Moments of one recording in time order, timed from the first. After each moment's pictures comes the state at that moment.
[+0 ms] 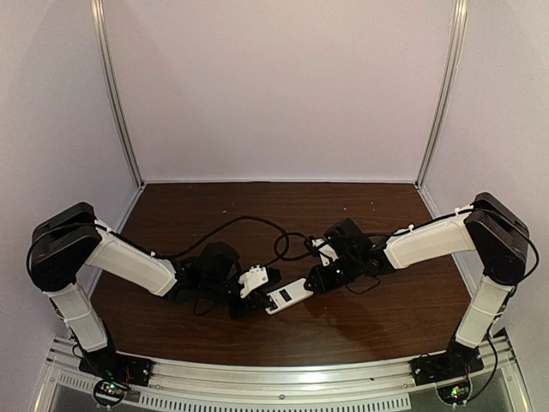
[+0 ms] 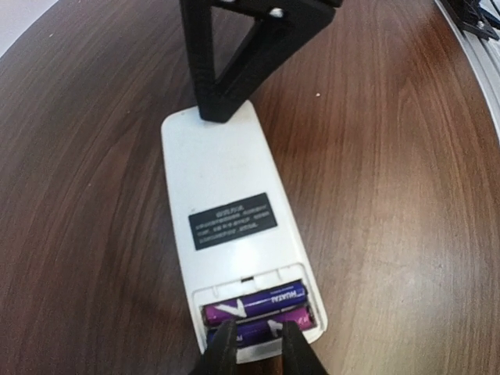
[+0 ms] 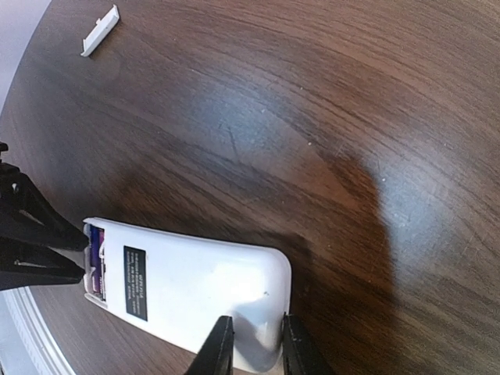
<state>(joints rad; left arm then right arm) -0.96 1.75 0.71 0.31 0.28 0.30 0.81 1.75 0.89 -0.06 -0.25 0.43</state>
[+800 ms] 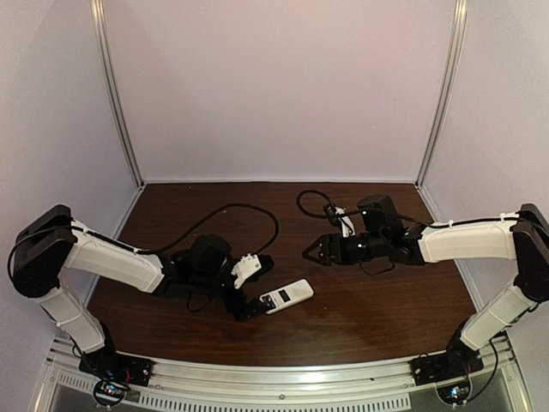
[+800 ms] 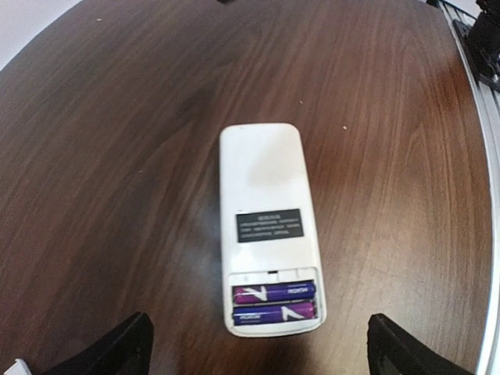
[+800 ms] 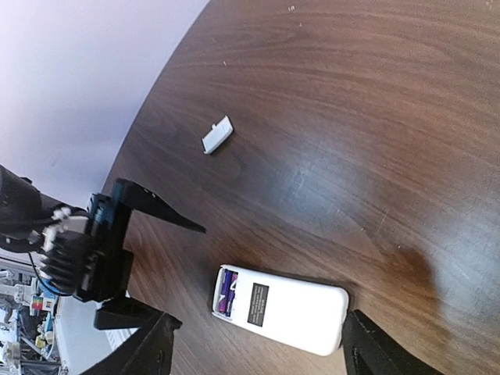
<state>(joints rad) -0.94 1.59 0.67 0.23 0.22 0.16 0.70 1.52 0.83 0.08 -0.43 0.55</state>
